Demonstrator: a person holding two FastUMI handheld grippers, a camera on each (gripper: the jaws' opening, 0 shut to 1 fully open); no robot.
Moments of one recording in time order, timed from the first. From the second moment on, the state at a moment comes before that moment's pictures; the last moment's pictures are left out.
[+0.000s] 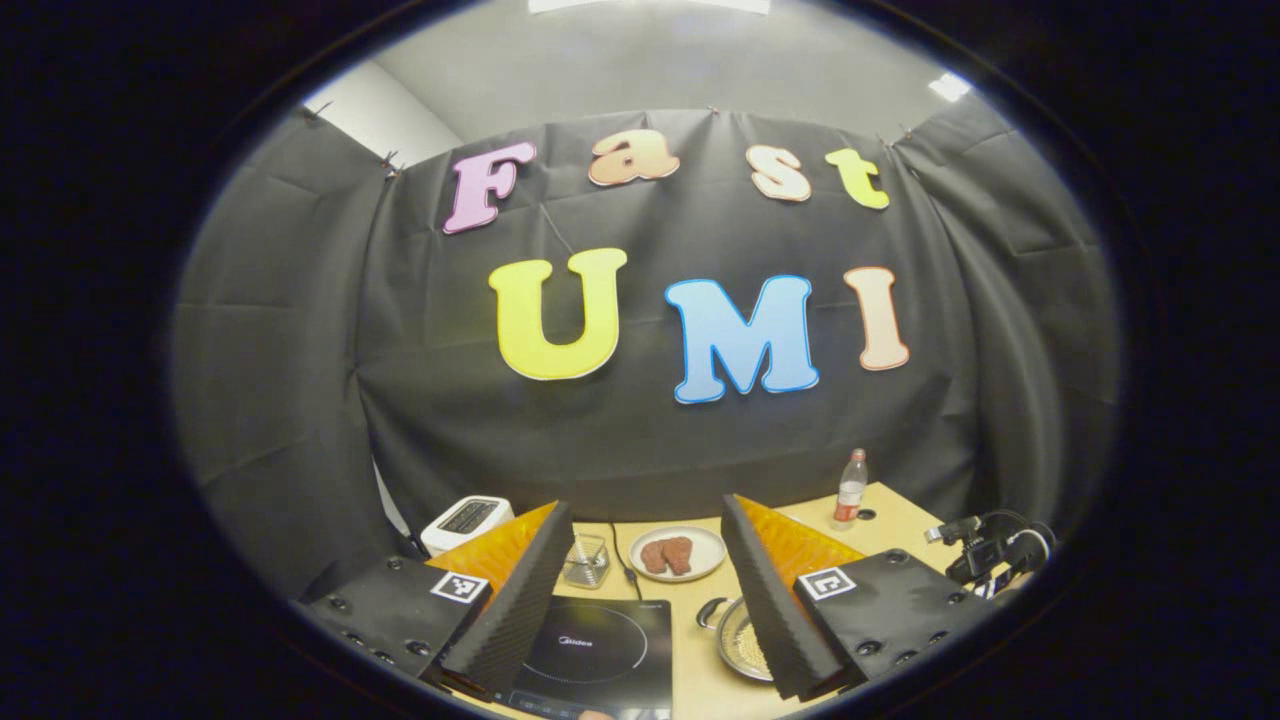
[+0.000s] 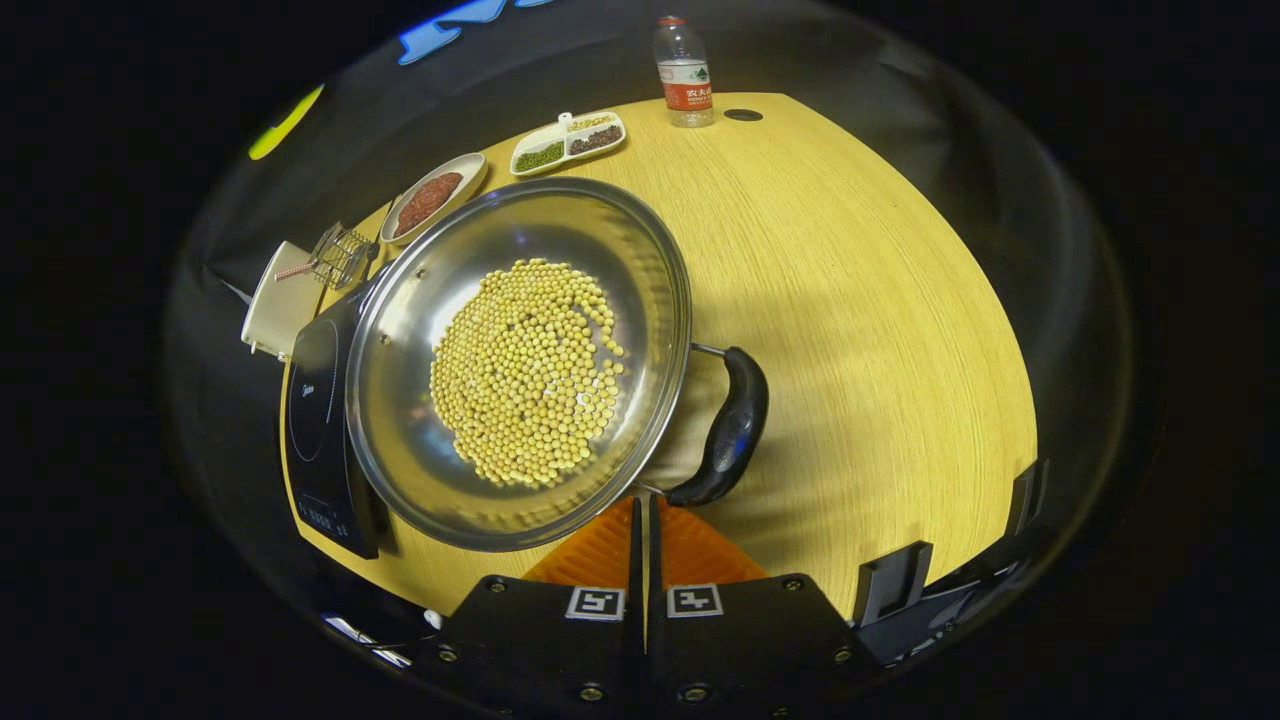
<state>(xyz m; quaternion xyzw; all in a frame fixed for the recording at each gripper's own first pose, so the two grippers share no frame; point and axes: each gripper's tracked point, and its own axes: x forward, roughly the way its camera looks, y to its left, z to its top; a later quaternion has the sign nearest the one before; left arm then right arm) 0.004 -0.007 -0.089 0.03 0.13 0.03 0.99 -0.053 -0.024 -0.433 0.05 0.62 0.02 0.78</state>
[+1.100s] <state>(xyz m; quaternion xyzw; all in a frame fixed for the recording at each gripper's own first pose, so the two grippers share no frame) 0.008 -0.040 -0.109 0.03 0.15 0.06 0.99 0.023 -0.064 -0.435 -0.01 0.60 0.05 0.80</state>
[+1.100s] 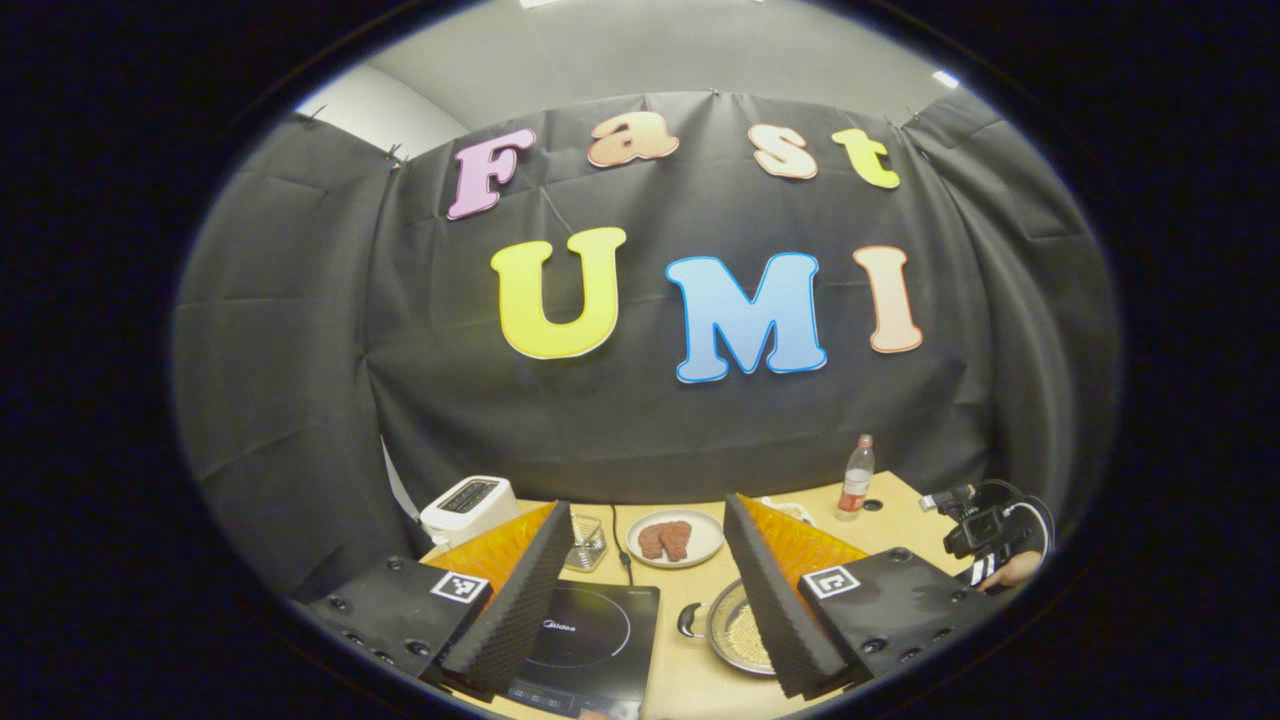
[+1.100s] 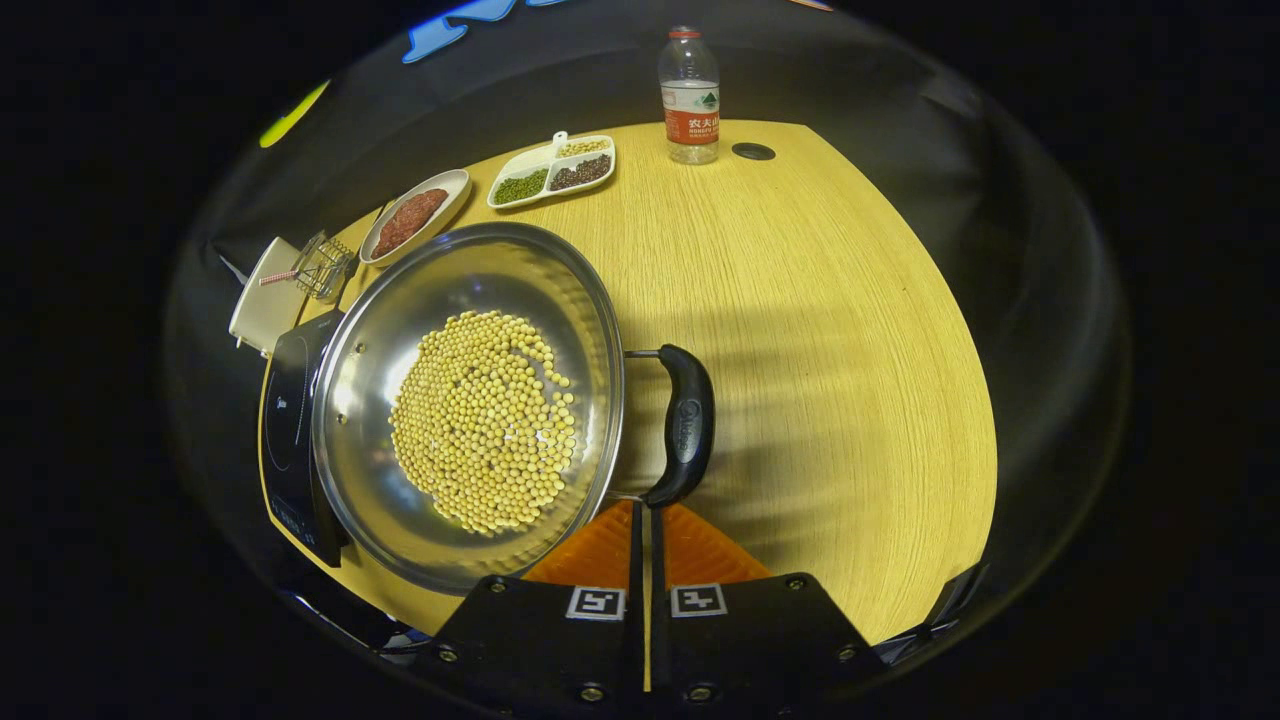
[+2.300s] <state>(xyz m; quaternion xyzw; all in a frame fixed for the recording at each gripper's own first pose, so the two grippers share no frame) 0.041 -0.078 -0.270 -0.02 0.29 -0.06 0.96 0.038 -0.073 -0.337 0.03 0.41 0.01 0.91</state>
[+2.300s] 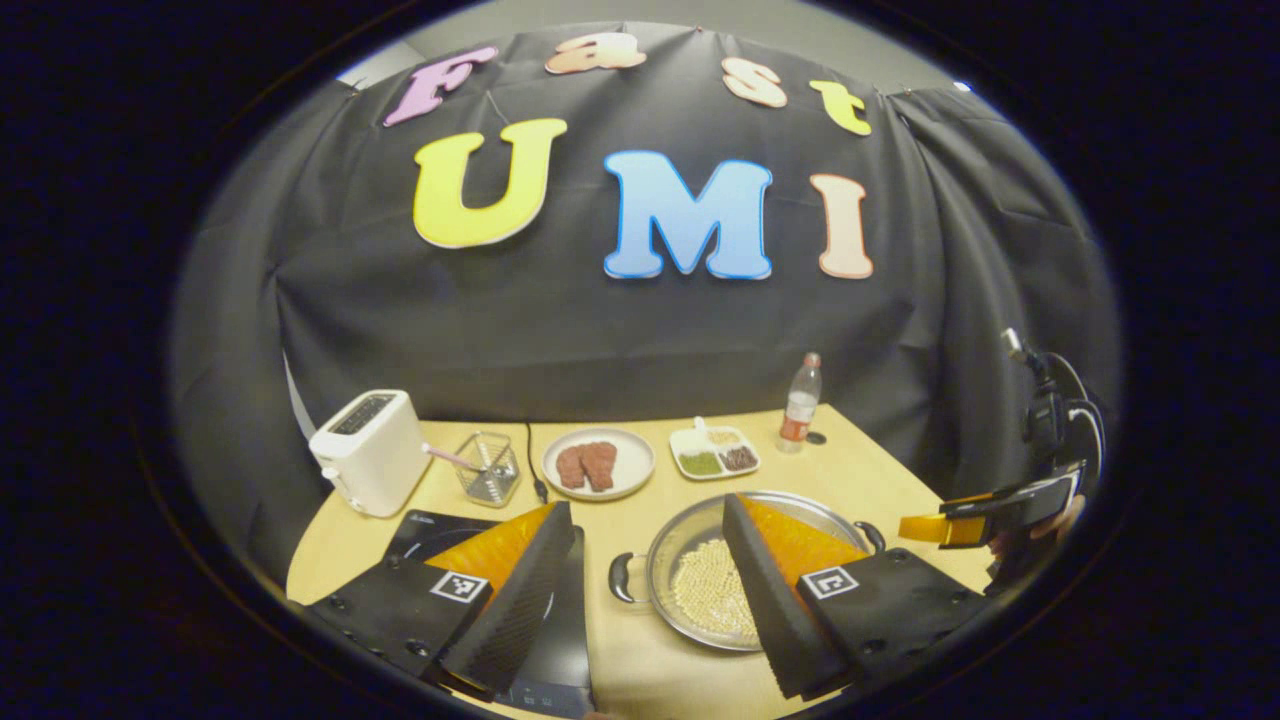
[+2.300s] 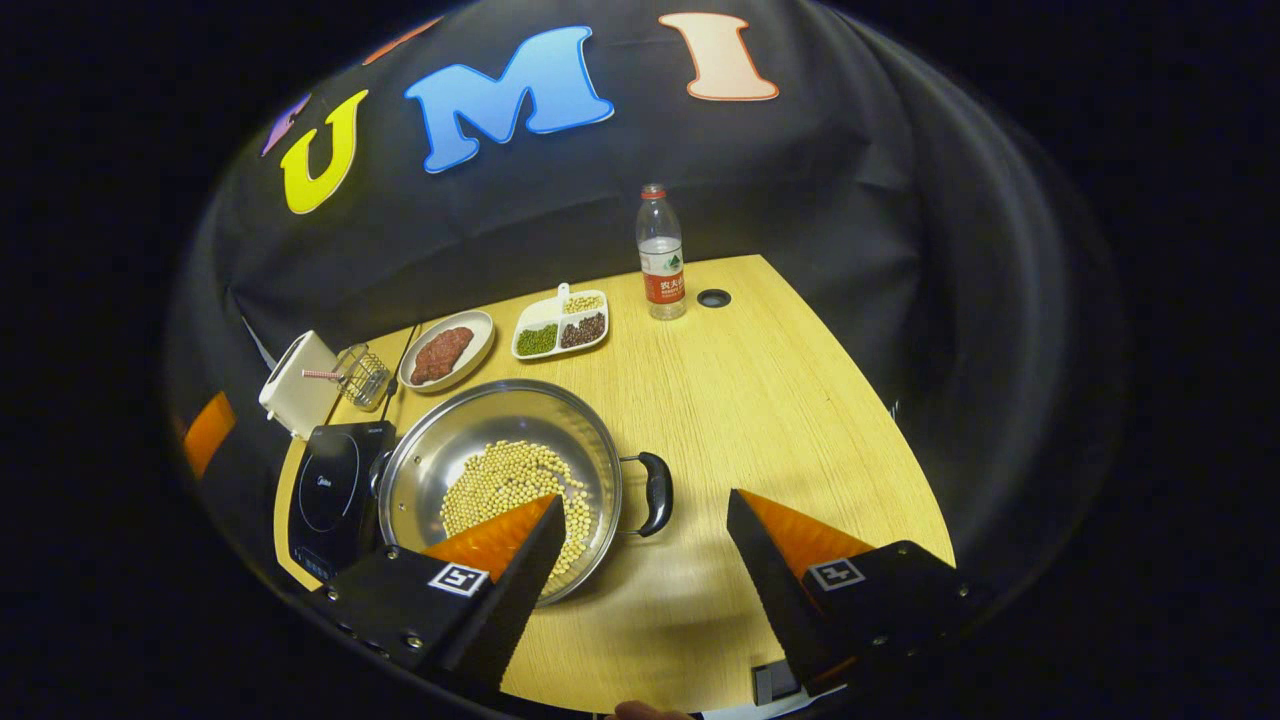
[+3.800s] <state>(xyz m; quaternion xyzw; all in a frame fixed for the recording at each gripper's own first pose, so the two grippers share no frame) 0.088 -0.087 -0.503 0.00 0.45 -0.09 0.89 0.089 -0.063 -0.459 -0.02 0.45 -0.03 0.89</state>
